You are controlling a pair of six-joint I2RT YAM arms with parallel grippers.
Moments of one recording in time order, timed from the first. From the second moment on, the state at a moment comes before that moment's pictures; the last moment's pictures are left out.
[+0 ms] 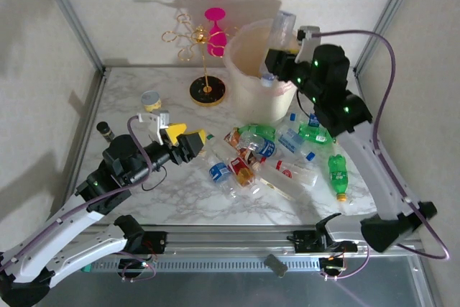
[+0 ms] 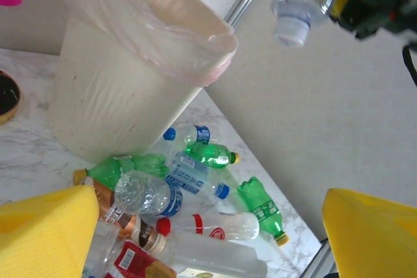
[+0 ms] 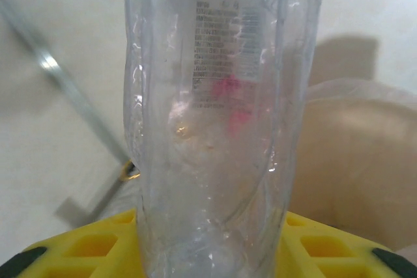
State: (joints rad) left arm -0.73 0.70 0.83 -0.23 0.02 -0.57; right arm 0.48 1.36 1.64 -0.42 0.01 0.35
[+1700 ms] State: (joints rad) left arm -0.73 0.69 0.75 -0.27 -0.09 -0.64; right arm 0.41 1.56 1.77 -0.60 0.00 0.24
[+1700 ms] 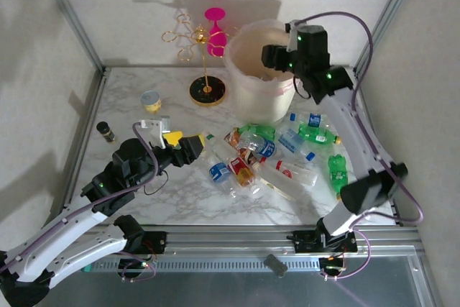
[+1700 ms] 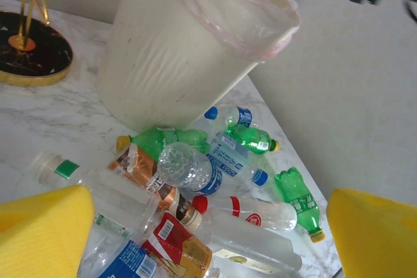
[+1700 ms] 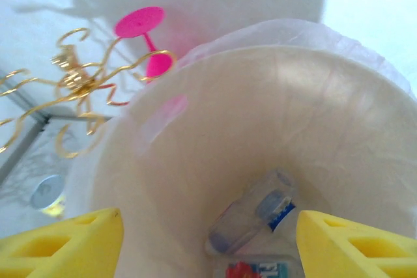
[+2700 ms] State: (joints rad) left arm -0.73 0.76 0.68 -0.61 -0.41 -0.90; right arm 1.12 1.41 1.15 -0.72 0.12 0.39
